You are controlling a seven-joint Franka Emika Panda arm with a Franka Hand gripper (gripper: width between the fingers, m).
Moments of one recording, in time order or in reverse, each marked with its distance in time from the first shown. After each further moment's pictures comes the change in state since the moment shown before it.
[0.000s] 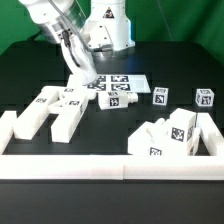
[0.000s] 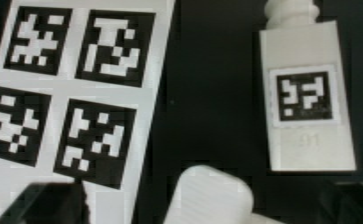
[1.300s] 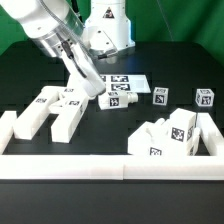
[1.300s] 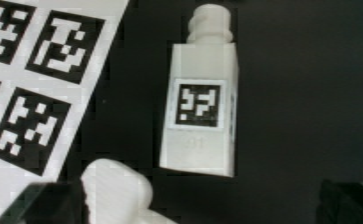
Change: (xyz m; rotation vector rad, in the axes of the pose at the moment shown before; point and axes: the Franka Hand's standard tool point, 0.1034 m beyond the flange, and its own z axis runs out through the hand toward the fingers) arm 0.000 -0.045 -0.010 -0.032 -0.084 -0.128
